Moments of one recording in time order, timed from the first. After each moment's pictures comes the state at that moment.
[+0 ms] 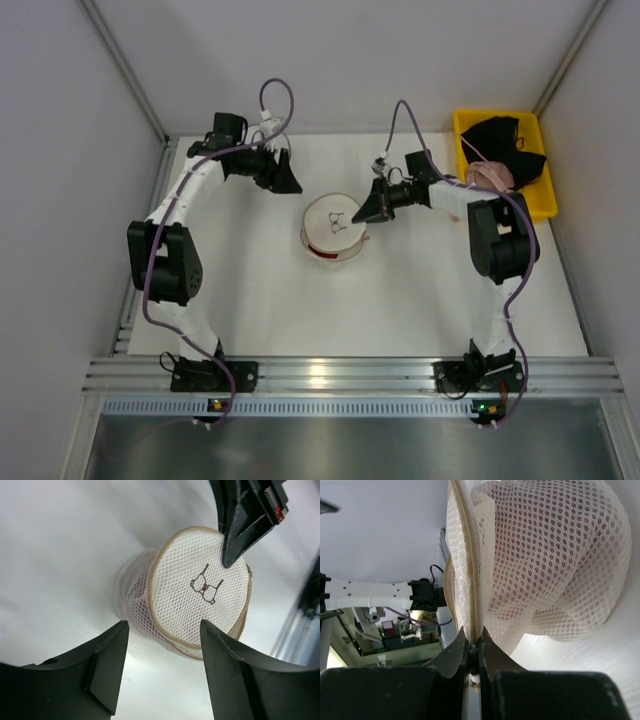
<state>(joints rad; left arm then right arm) -0.14 1.86 1.62 -0.68 0.87 0.16 0.29 2.04 1.37 -0.22 -1.16 0.49</state>
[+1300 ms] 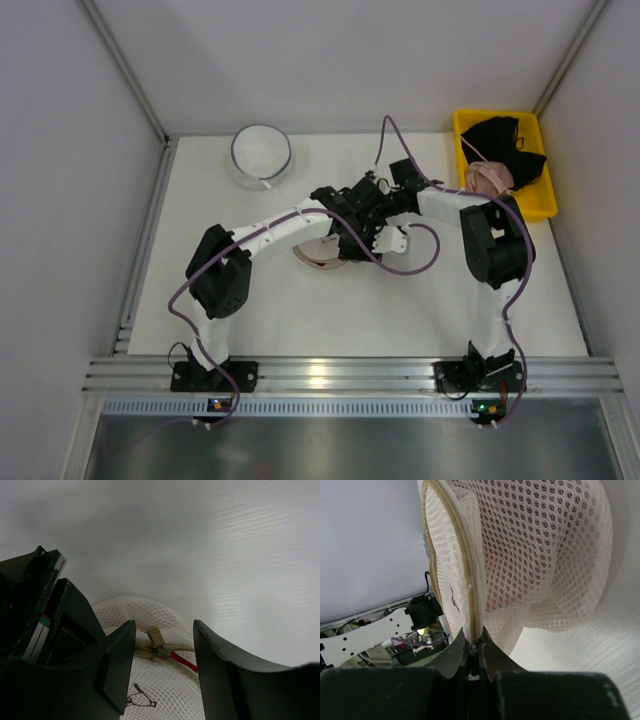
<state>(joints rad) -0.86 1.95 1.65 -0.86 0.24 0.89 0.38 2.02 1.33 -0.27 -0.99 0.64</state>
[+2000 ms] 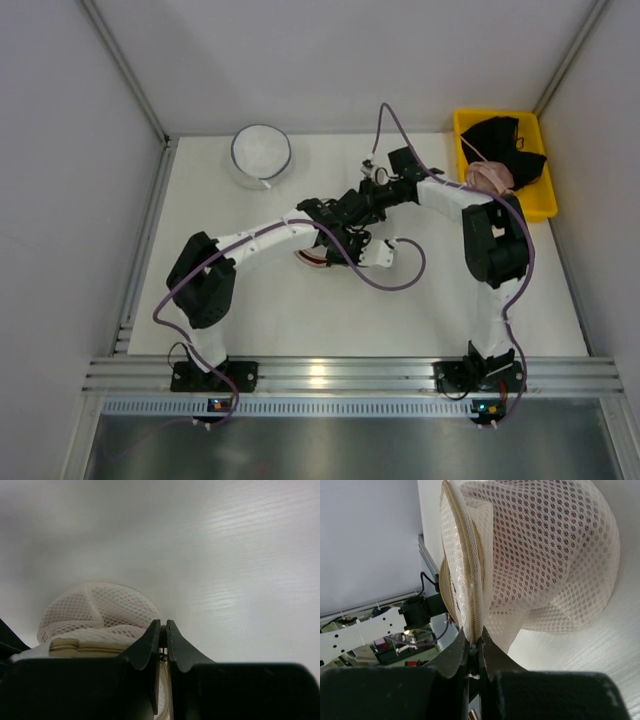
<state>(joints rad) -0.86 1.85 1.47 -0.81 0.25 0.93 0.37 2.02 1.43 -0.38 -0.96 0.56</state>
